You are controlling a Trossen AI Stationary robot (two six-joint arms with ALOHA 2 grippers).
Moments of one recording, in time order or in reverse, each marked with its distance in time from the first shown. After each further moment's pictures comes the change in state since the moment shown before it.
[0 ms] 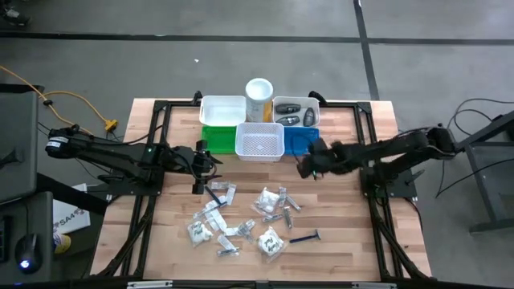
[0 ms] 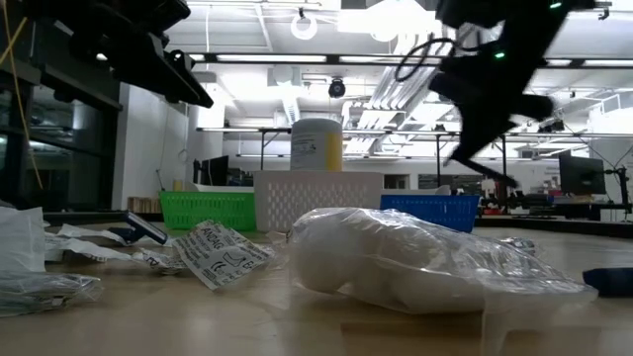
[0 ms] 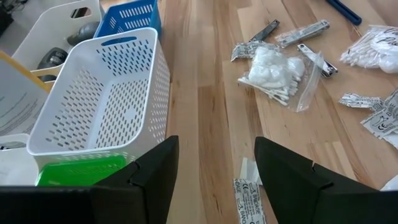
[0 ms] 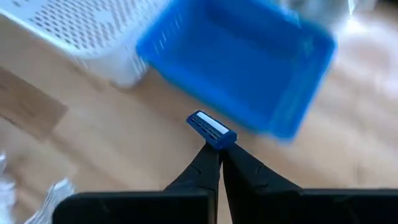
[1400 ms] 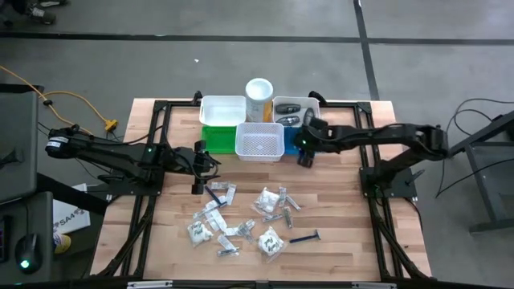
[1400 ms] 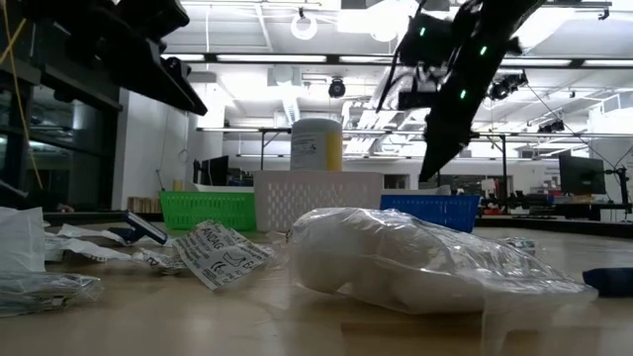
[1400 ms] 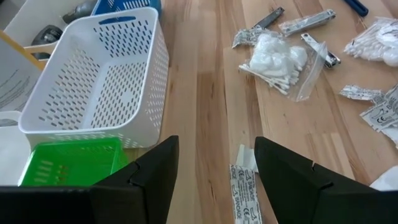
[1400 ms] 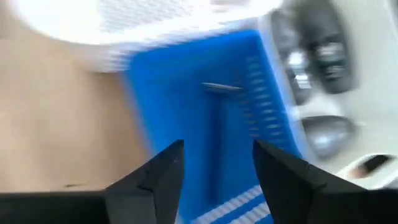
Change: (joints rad) left arm 0.000 0.000 0.000 -0.049 -0.005 -0.060; right arm -0.280 0.093 0.028 0.199 -0.244 -0.953
